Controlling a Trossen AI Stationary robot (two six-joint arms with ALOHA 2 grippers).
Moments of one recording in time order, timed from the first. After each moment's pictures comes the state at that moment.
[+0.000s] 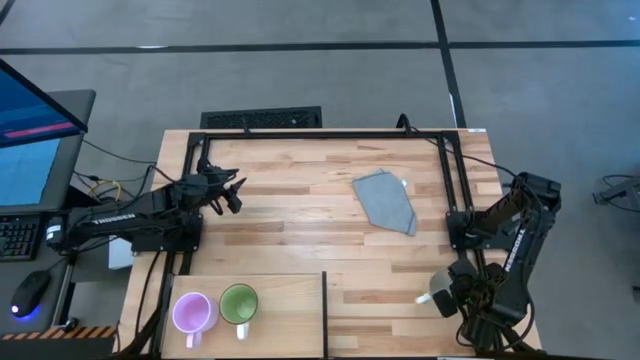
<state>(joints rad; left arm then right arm) 0.30 0.42 0.22 -0.21 -0.45 -0.05 1.20 1.56 1.12 -1.38 0.05 2.27</state>
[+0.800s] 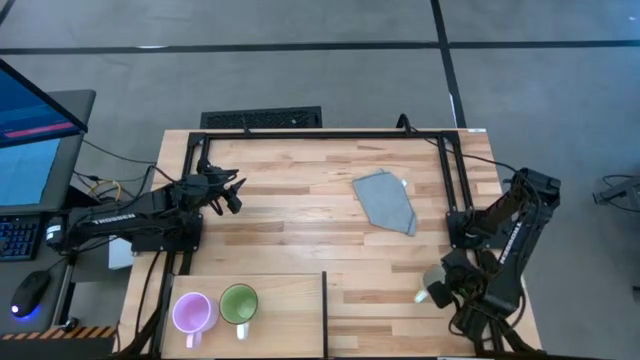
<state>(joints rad) 0.31 0.42 0.22 -0.22 -0.45 -0.05 1.11 1.52 1.12 -1.47 0.16 2.13</state>
